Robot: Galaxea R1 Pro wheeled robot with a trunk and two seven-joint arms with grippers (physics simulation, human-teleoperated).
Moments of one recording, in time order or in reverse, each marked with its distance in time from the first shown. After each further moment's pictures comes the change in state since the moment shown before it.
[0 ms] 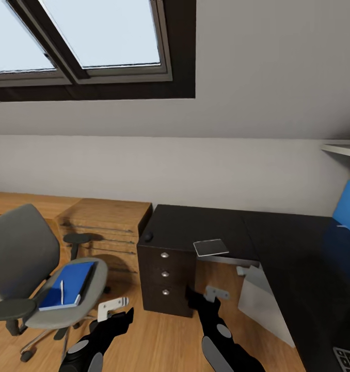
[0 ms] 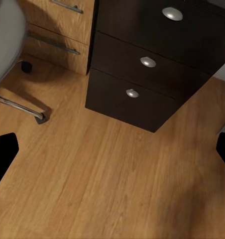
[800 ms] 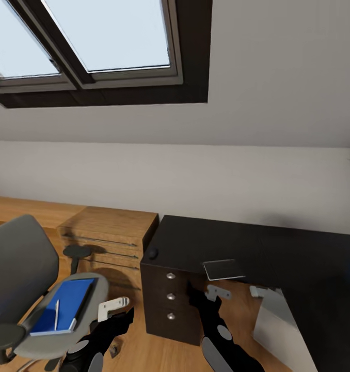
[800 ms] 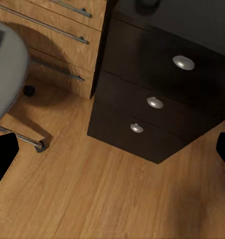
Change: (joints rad) left arm 0.000 -0.001 -0.001 0.000 0.002 0.000 0.000; right arm 0.001 0.001 0.003 0.003 0.001 -0.075 -0.002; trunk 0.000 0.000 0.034
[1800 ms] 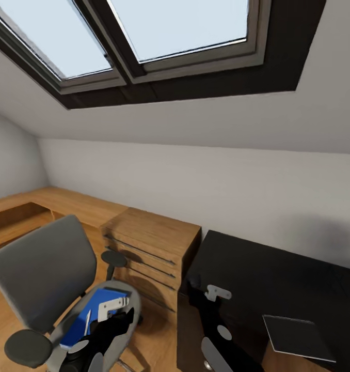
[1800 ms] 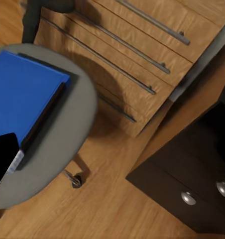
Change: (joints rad) left arm 0.000 0.000 0.000 0.000 -0.002 0.000 0.000; right arm 0.000 0.000 0.000 0.000 0.000 0.000 0.000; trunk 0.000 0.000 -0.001
